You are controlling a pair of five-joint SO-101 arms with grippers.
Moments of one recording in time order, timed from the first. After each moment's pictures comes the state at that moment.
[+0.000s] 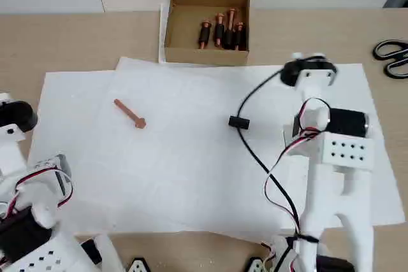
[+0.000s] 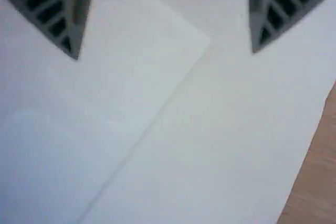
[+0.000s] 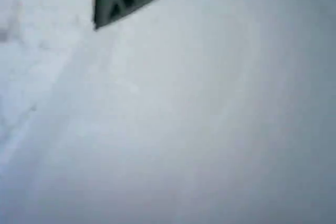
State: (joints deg) left arm -38.1 -64.8 36.4 91.6 -7.3; right arm 5.6 -26.1 24.1 85.2 16.5
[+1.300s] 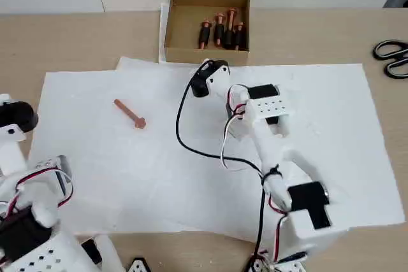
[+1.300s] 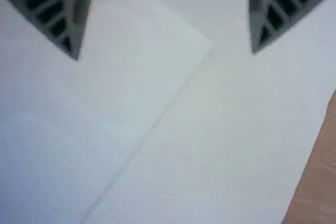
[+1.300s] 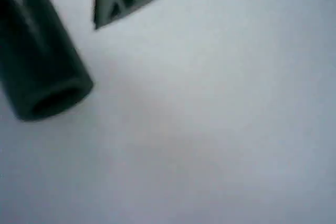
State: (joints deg) left arm -38.1 -64.8 36.9 91.6 -7.3; right arm -15.6 8.4 14.3 60.3 34.2
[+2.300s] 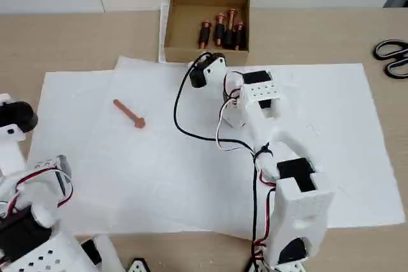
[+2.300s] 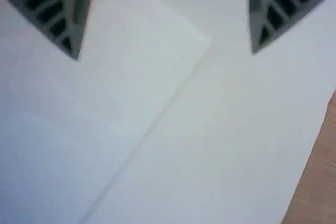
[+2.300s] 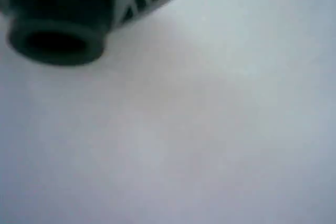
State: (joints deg) left arm -38.1 -64.8 36.9 91.6 -7.3; right arm -14.5 23.0 -1.1 64.6 34.5
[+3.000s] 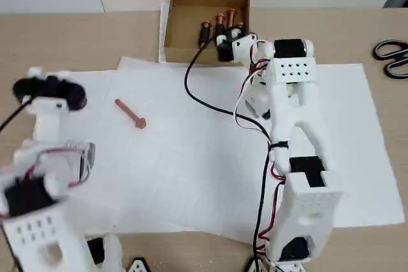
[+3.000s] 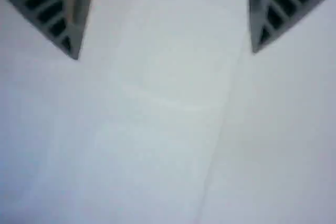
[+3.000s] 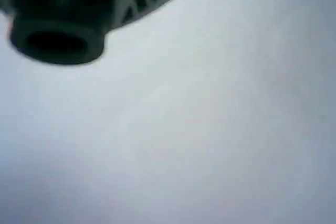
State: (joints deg) left arm -22.9 -48.9 32.9 85.8 -16.3; right arm -6.9 23.4 -25.4 95.4 31.1
